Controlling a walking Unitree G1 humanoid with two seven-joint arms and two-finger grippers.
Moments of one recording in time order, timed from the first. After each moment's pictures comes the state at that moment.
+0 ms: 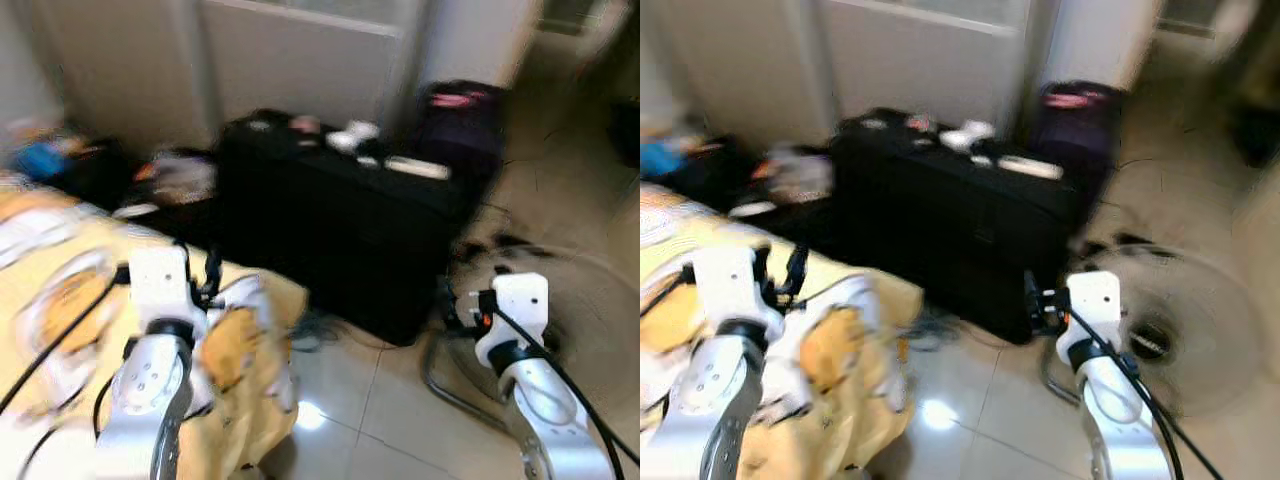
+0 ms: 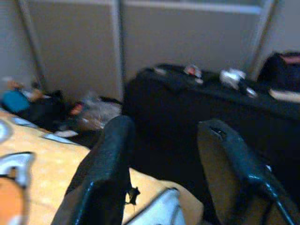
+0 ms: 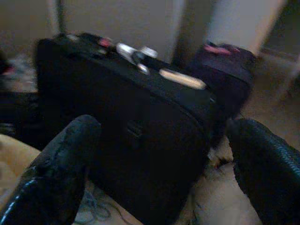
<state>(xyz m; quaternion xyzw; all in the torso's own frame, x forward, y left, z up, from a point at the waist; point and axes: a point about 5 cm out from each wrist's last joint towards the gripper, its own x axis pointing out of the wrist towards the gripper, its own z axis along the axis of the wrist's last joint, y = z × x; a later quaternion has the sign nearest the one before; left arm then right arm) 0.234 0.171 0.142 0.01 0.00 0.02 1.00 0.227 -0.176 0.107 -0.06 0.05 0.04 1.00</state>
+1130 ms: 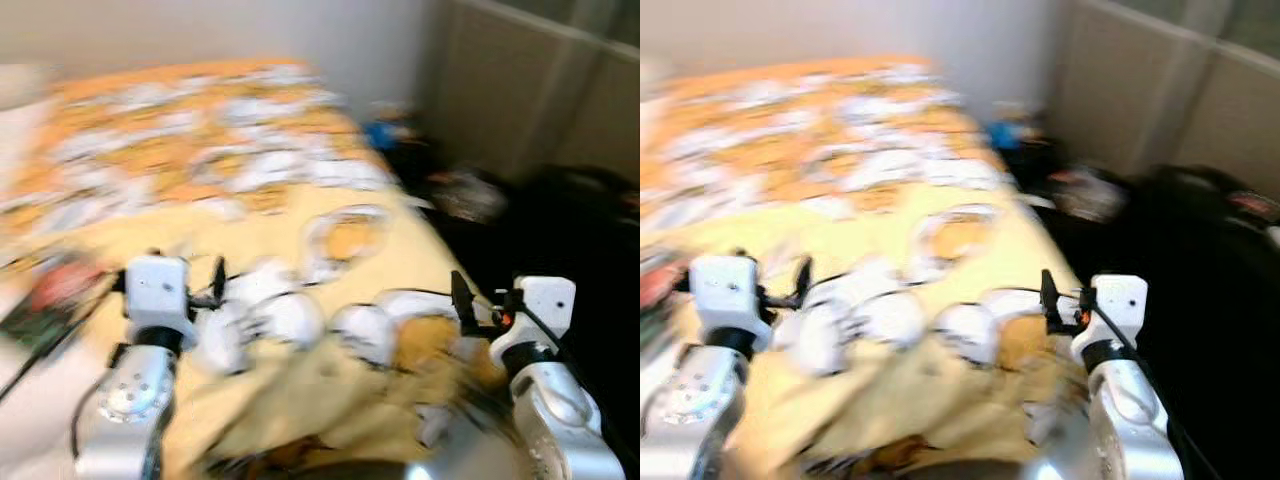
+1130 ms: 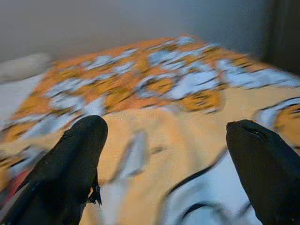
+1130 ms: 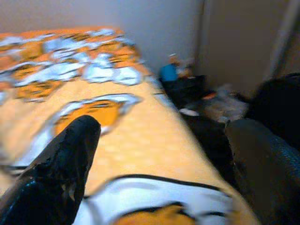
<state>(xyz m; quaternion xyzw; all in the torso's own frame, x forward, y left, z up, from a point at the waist) 0.225 0.188 0.136 0.09 0.03 0.03 0.99 0.228 -0.188 0.100 0.02 0.06 0.00 1.00</state>
